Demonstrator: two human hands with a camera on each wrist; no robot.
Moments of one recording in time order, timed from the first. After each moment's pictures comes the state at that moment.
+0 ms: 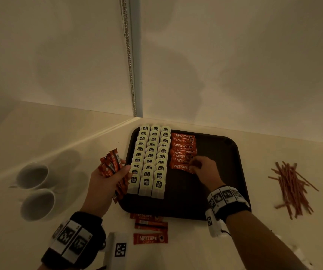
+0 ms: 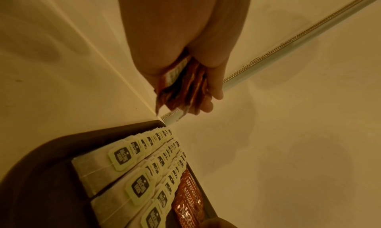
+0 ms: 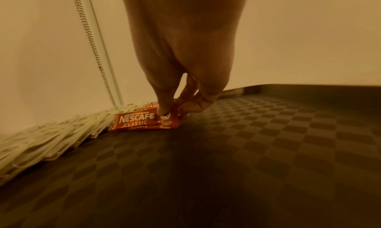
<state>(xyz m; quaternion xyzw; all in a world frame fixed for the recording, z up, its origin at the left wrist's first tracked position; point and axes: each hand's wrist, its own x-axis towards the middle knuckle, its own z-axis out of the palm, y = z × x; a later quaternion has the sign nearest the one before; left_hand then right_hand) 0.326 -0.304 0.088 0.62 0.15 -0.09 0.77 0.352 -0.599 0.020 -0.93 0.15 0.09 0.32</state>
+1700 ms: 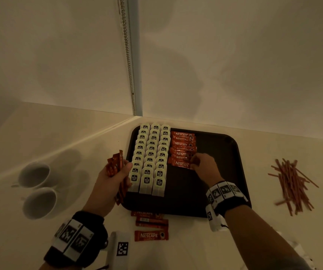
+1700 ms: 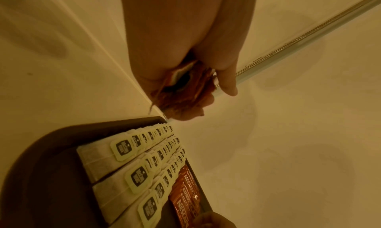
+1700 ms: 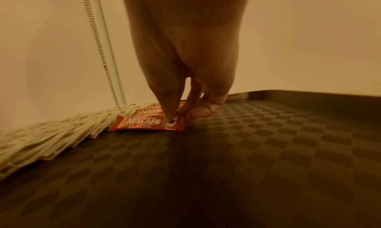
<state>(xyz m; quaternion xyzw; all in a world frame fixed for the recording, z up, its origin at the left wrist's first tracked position) 0.320 -0.308 0.094 0.61 0.14 -0.16 0.76 0.360 -0.600 0.018 -0.95 0.16 0.13 0.25</state>
